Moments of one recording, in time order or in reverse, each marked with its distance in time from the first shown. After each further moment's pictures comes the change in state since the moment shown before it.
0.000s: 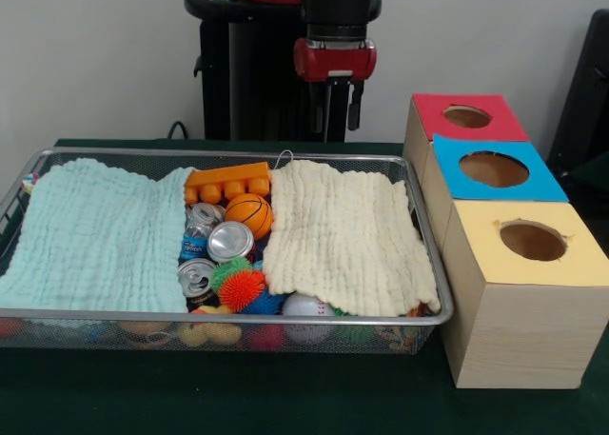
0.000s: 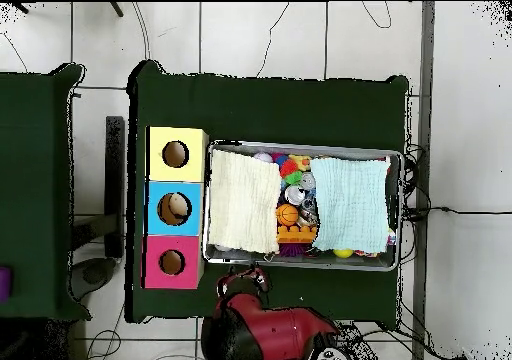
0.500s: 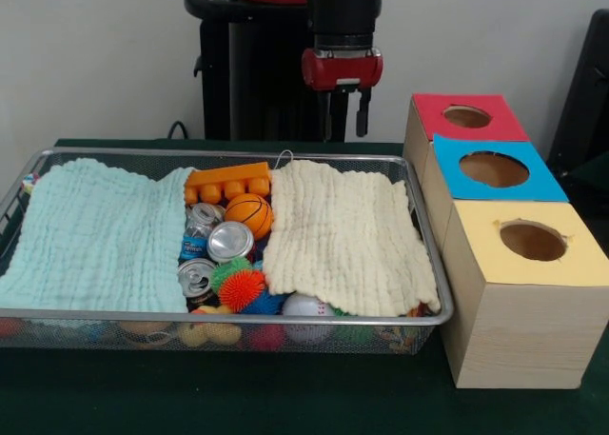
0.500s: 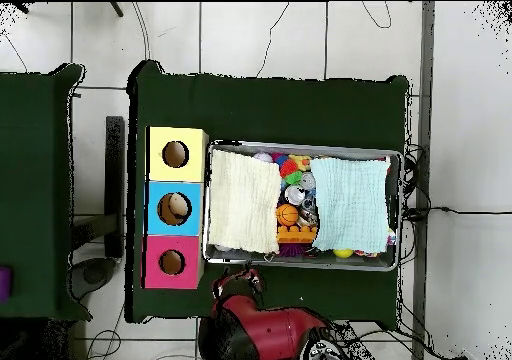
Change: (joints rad) arm 0.019 0.057 -0.004 0.000 0.000 -0.063 0.000
